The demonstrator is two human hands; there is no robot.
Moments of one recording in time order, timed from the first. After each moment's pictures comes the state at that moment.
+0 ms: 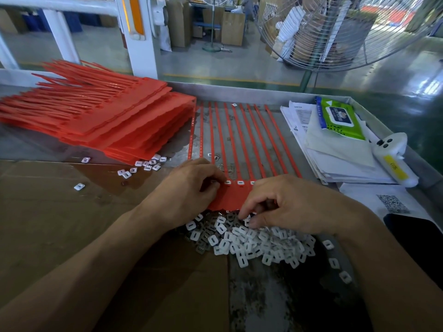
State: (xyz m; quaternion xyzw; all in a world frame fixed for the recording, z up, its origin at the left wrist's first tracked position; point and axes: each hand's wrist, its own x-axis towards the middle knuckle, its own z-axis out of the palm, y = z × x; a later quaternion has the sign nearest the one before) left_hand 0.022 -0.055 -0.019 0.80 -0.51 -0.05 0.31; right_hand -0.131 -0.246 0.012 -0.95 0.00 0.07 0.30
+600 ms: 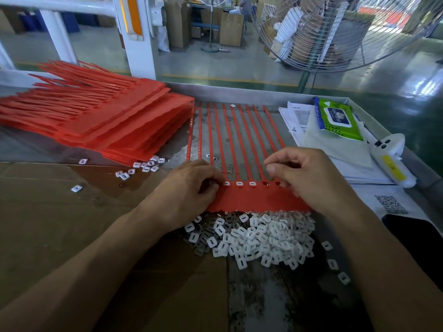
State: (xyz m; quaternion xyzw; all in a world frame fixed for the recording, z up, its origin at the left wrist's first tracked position) left_hand 0.024 -0.054 -0.022 0.81 -0.51 -0.05 0.30; right_hand -0.128 -0.267 0.005 -0.85 0.21 -0.20 0.44
